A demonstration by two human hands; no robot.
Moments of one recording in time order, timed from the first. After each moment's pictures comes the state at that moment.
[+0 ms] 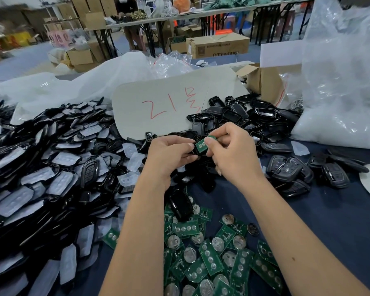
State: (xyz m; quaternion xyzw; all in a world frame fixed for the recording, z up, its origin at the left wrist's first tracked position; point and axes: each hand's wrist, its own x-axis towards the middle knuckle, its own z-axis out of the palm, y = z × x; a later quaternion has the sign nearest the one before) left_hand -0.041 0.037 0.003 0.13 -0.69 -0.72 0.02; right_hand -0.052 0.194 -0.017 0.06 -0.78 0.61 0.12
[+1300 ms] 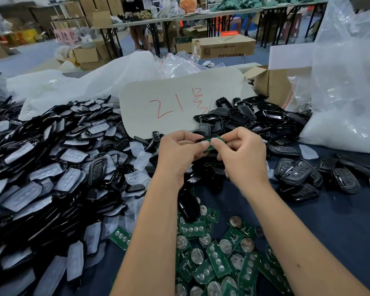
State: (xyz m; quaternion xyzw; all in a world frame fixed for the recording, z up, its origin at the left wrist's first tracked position) left_hand -0.046 0.044 -0.002 0.11 -0.68 -0.72 0.06; right_hand -0.045 0.187 -0.017 0.00 -0.79 0.59 0.17
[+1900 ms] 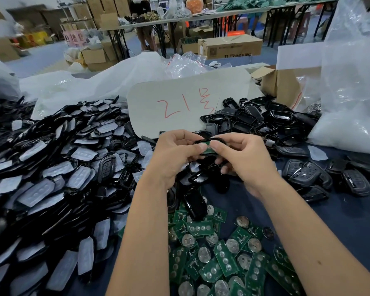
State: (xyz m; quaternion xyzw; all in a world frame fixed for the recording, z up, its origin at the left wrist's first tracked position) left_hand -0.036 0.014 0.007 0.05 -0.71 -0.70 0.01; right_hand -0.043 0.189 -0.010 0.05 -0.68 0.73 -0.01
